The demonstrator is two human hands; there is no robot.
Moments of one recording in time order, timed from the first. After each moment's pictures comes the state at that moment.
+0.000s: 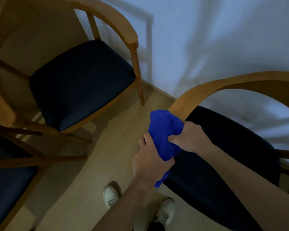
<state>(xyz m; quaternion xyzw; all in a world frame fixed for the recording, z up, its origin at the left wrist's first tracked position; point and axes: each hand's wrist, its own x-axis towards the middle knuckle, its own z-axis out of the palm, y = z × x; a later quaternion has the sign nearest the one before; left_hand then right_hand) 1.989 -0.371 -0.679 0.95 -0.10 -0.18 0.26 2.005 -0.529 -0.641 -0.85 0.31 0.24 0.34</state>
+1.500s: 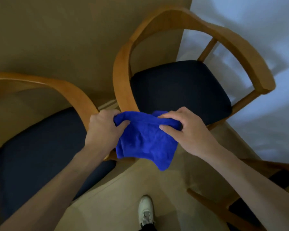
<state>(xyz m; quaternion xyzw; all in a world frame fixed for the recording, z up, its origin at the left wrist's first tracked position) 2.209 0.044 -0.559 0.95 0.08 -0.05 0.31 2.215 -0.197 -0.579 -0.89 -0.12 0.12 0.42</state>
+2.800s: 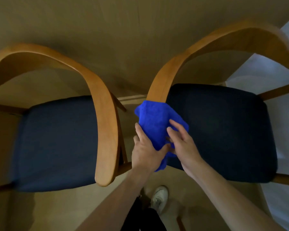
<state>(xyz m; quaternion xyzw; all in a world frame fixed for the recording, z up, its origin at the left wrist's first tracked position) 2.287 -0.020 -0.665 0.83 0.39 -0.13 0.37 2.350 -0.123 -0.666 -0.68 0.08 0.38 0.61</state>
